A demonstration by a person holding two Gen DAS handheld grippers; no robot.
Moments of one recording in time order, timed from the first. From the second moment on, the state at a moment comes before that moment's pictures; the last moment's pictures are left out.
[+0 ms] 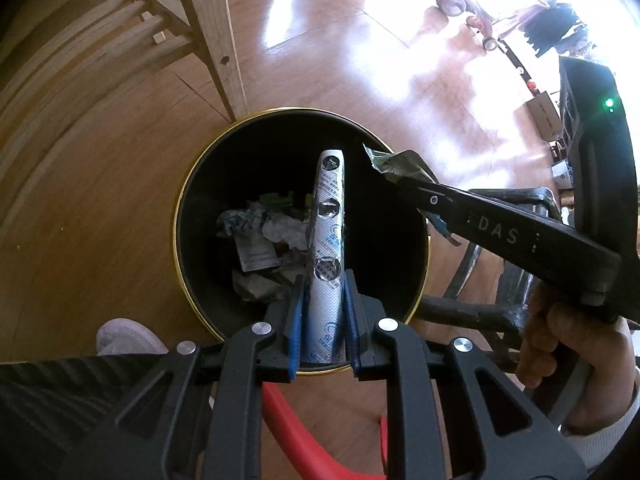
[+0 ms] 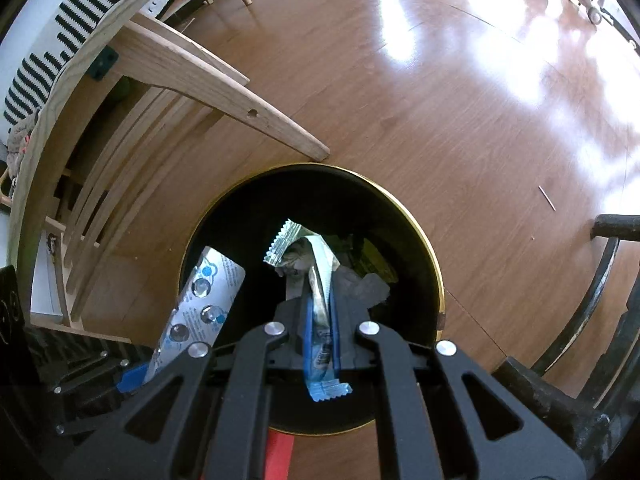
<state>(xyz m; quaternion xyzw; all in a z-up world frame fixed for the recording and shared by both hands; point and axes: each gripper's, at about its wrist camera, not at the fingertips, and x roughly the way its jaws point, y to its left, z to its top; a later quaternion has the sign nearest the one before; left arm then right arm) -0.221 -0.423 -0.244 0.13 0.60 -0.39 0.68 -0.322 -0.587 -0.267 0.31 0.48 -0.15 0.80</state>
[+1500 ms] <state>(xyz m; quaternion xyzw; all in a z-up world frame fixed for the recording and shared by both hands) 0.088 -0.056 -0.079 0.07 0.50 -0.11 0.86 0.024 -0.286 -0.080 0.01 0.43 0.06 0.90</state>
